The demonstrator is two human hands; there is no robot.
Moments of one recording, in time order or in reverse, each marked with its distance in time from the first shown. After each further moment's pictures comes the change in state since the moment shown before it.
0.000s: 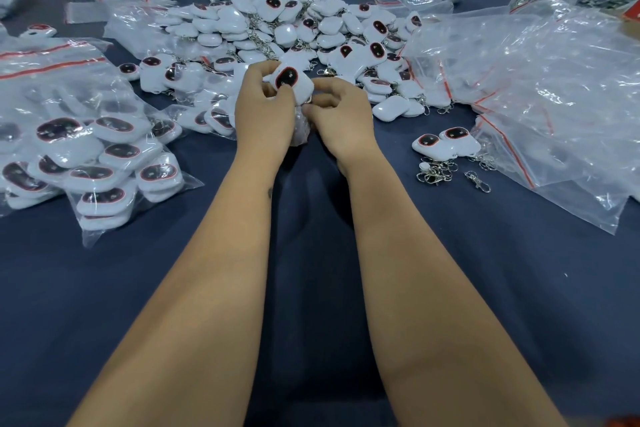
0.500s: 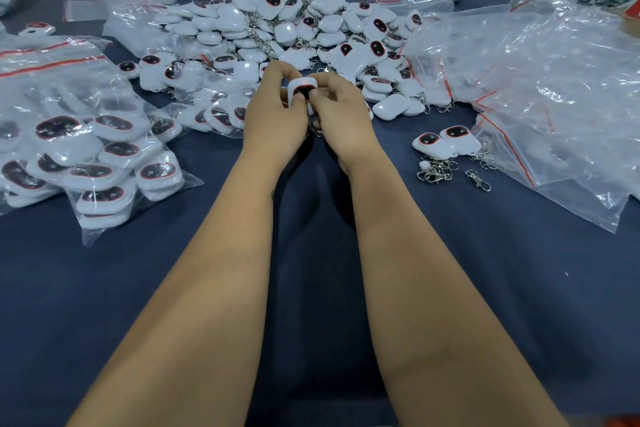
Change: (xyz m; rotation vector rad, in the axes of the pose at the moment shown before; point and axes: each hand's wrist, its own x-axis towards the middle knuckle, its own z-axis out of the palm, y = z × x) left_hand 0.001 -0.007 0.001 0.217 -0.146 0.139; right_hand 0.003 0.000 0.002 0.009 -0.040 -0.001
